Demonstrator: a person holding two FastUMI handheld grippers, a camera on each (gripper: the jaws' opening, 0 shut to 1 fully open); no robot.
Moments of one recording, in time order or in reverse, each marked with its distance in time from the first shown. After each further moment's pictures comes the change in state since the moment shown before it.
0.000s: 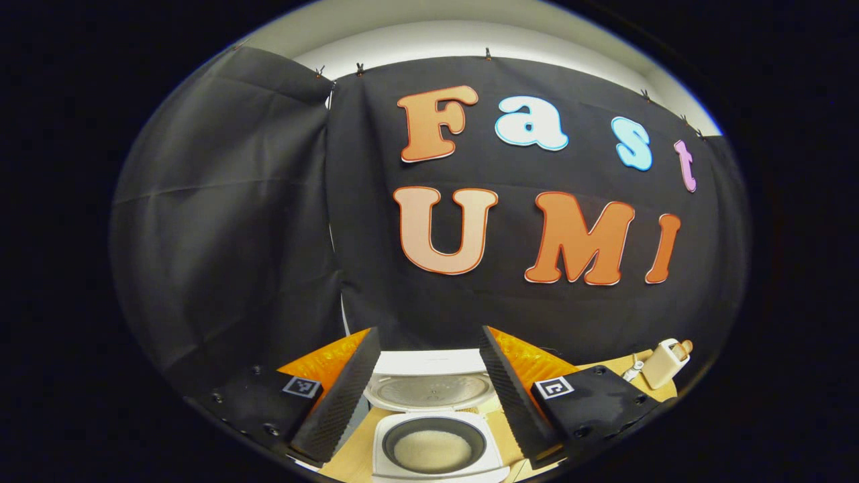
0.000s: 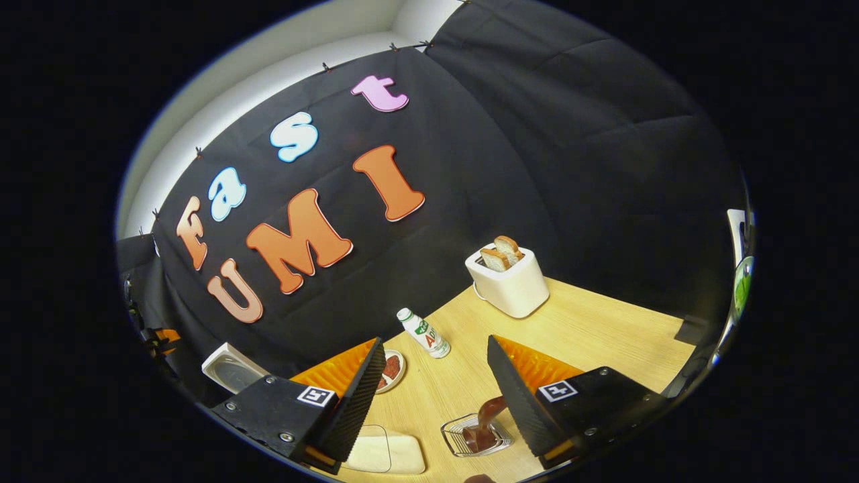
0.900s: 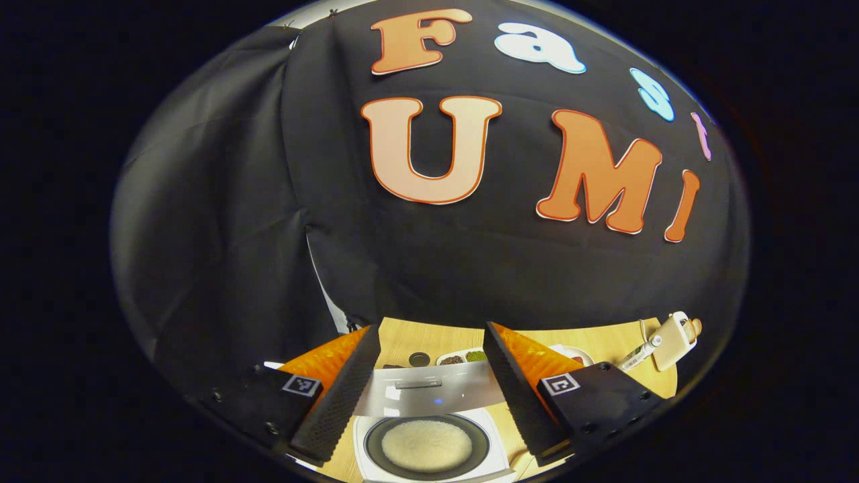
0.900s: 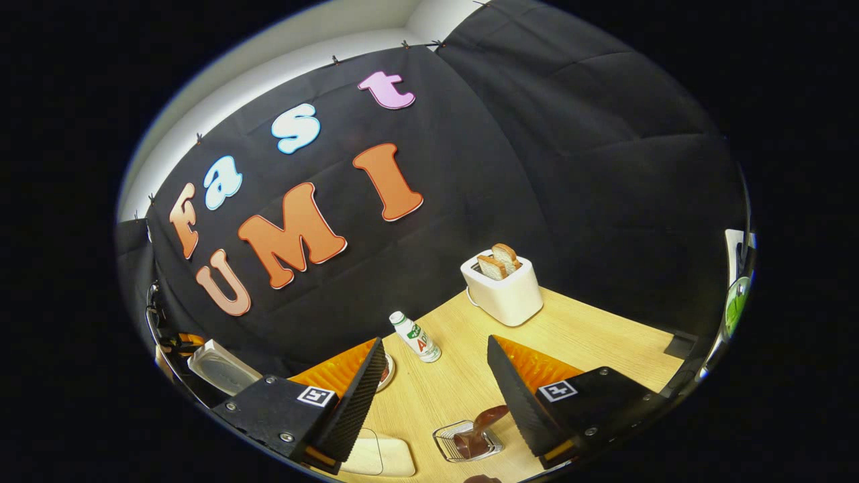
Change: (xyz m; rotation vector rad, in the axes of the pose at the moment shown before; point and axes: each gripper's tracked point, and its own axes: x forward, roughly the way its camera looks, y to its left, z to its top) left arm 0.097 -0.005 -0.091 0.003 0.283 -0.031; right arm 0.015 0.009 0.005 -0.072 0.004 -0.028
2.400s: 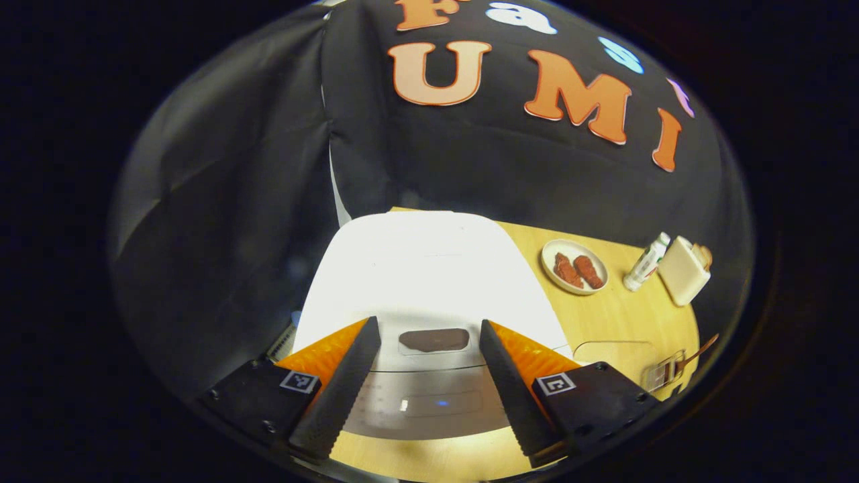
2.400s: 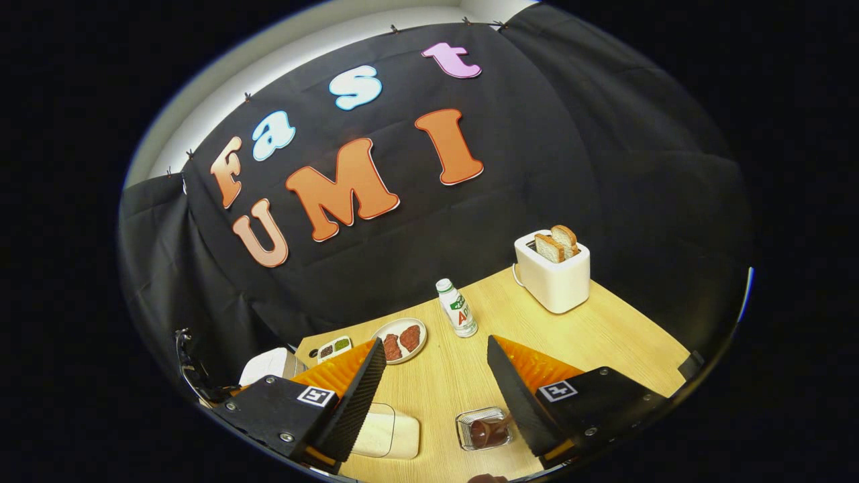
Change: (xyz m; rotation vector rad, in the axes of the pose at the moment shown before) left arm -0.086 -0.007 -0.291 0.019 0.125 0.064; right arm 0.000 0.050 -0.033 -0.156 0.149 0.182
